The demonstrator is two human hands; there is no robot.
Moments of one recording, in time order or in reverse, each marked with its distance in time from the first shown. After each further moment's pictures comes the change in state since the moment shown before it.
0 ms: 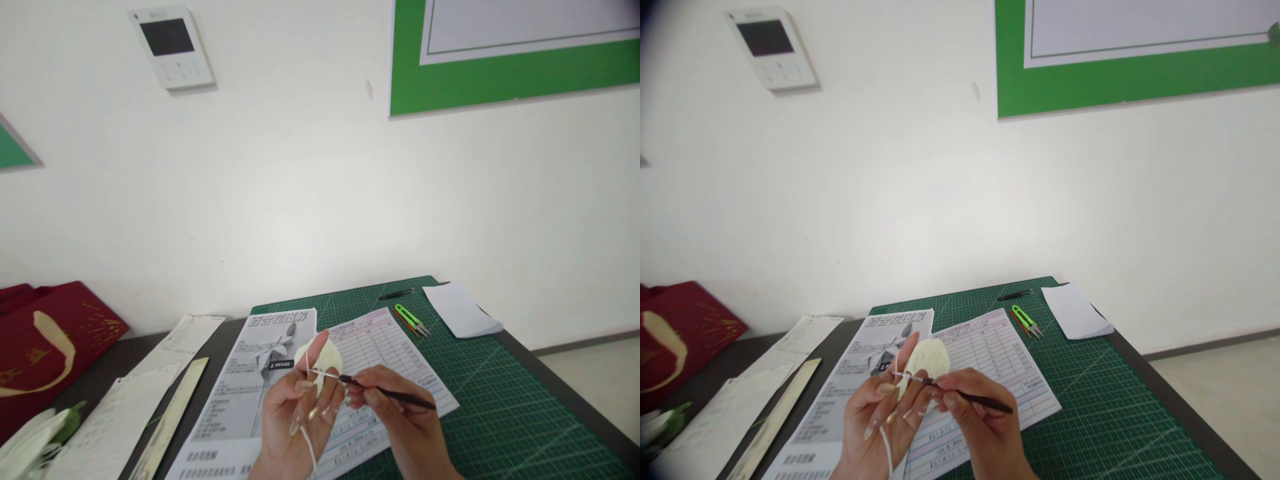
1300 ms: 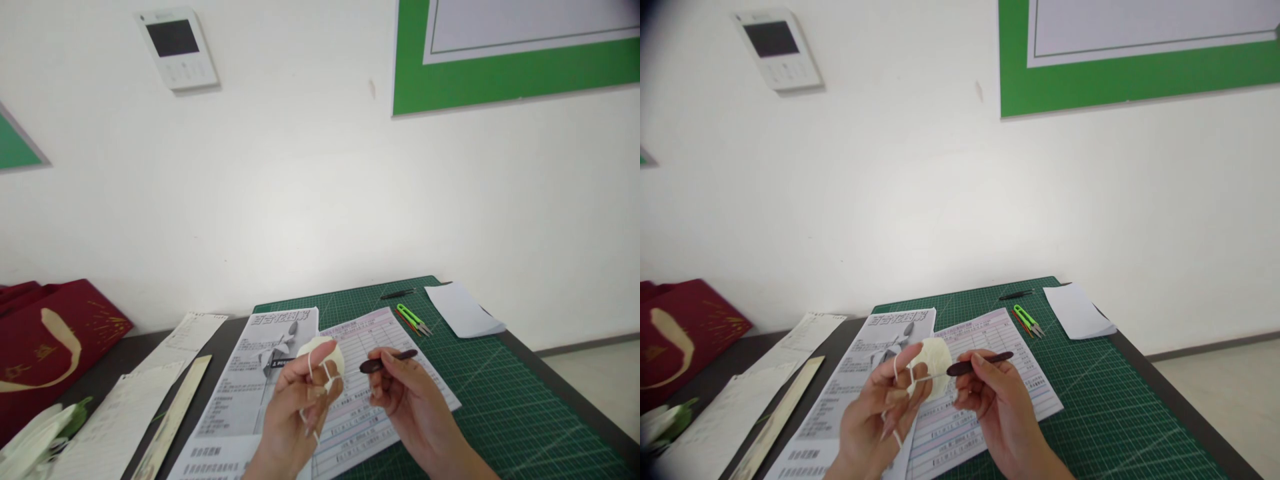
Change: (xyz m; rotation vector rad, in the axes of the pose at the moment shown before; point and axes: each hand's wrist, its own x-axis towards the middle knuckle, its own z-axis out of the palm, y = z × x) left_hand 0.000 0.004 0.003 0.429 -0.004 0.158; right_hand 0.019 -0.005 -0.011 0.492 0.097 0.499
